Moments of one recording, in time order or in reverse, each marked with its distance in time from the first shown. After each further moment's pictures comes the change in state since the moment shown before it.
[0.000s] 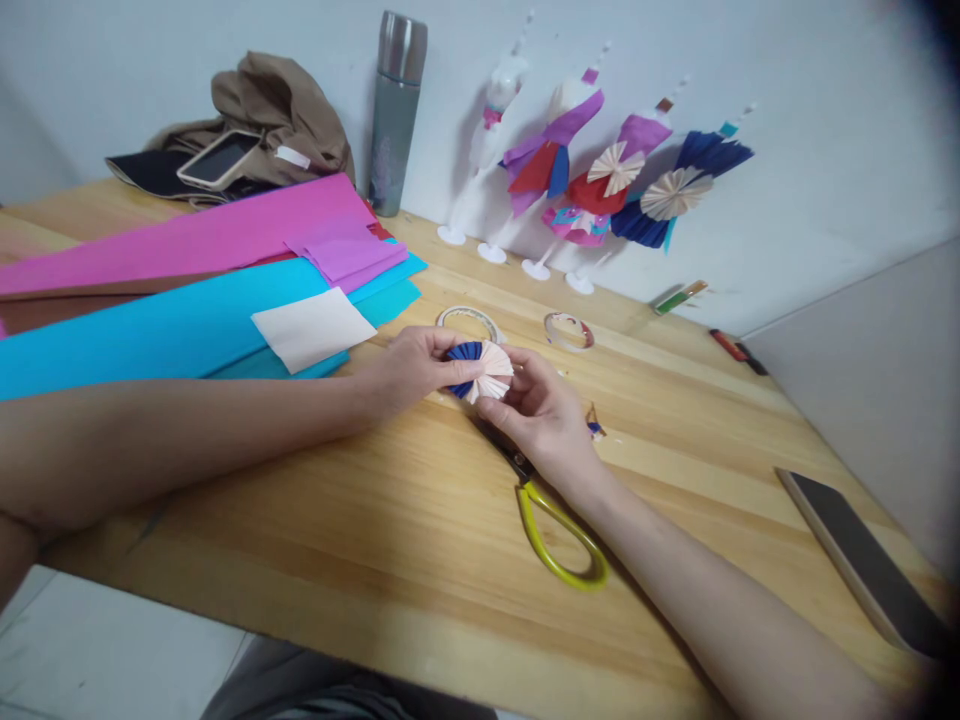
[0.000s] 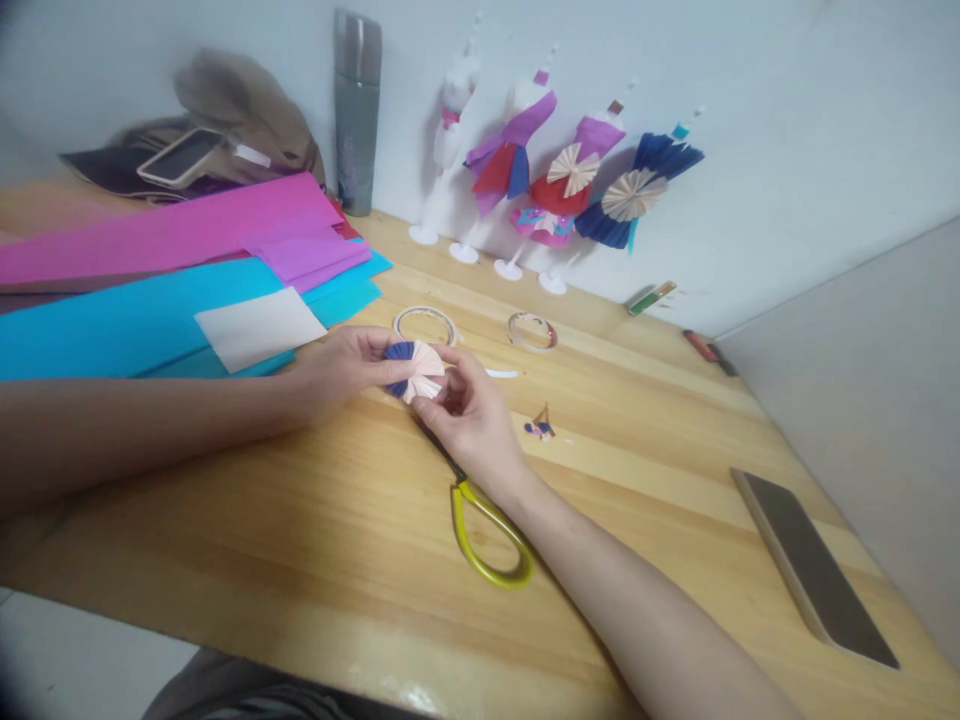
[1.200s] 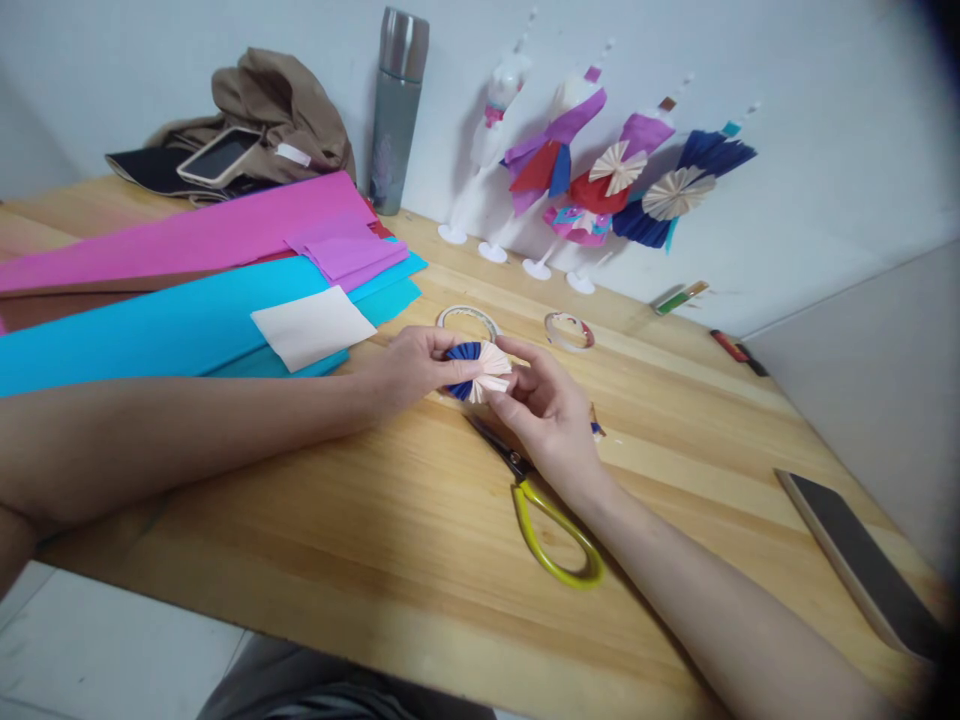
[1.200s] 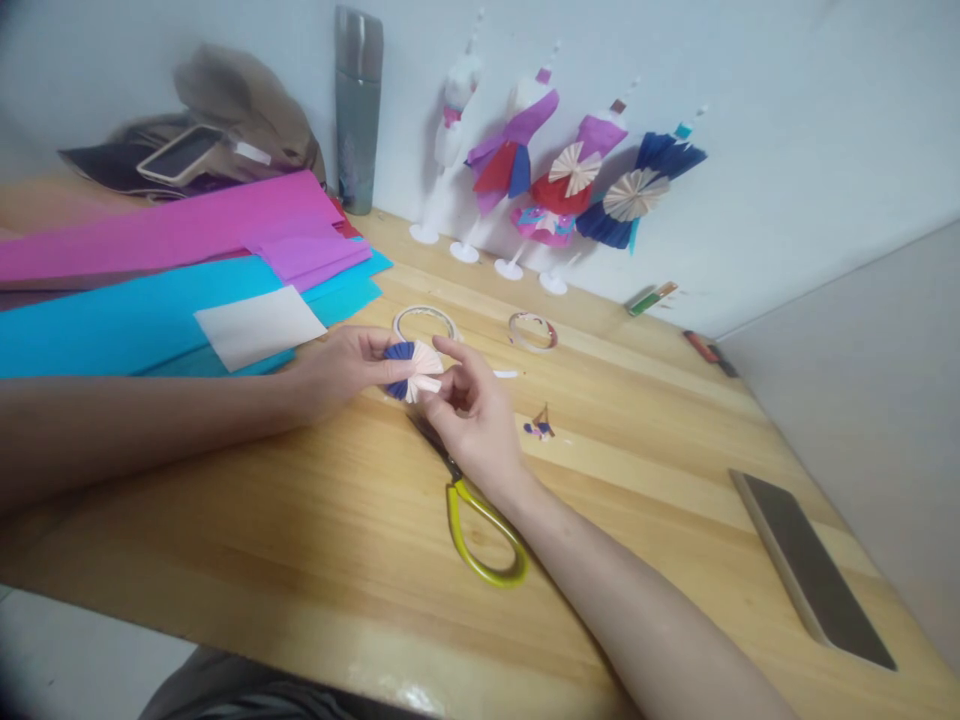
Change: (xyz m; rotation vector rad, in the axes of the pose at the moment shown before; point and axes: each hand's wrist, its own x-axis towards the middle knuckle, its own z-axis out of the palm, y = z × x) left_hand 0.002 -0.003 0.000 -0.139 -0.046 -0.068; right_hand -0.005 -0.013 0.002 -0.108 0.083 -0.009
